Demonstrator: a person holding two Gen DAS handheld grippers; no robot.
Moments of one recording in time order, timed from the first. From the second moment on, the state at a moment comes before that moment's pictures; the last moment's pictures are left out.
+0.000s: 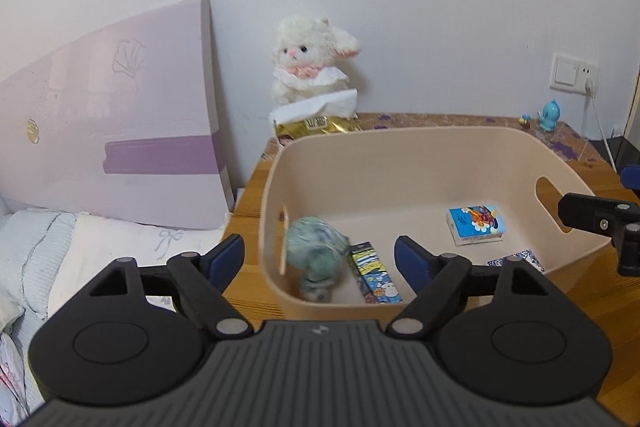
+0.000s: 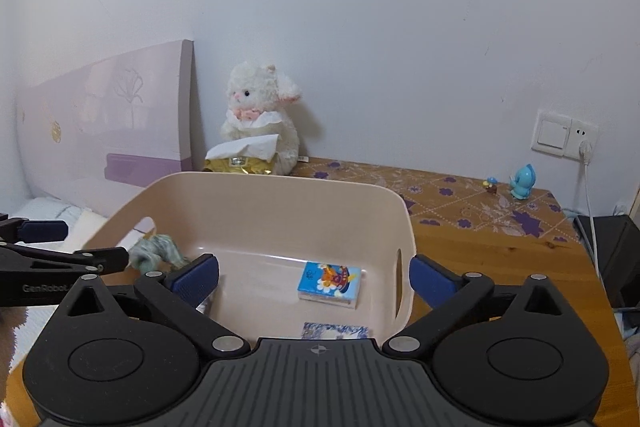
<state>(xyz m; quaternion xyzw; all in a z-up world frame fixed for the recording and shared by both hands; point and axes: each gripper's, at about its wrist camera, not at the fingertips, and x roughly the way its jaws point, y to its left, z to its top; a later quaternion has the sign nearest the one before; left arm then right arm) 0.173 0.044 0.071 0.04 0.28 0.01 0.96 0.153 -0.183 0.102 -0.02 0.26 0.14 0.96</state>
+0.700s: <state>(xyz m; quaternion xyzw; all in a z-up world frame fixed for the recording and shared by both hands) 0.126 0.075 0.017 0.03 0.34 0.01 0.94 0.108 -0.190 0.028 -0.02 0.36 0.14 0.92</state>
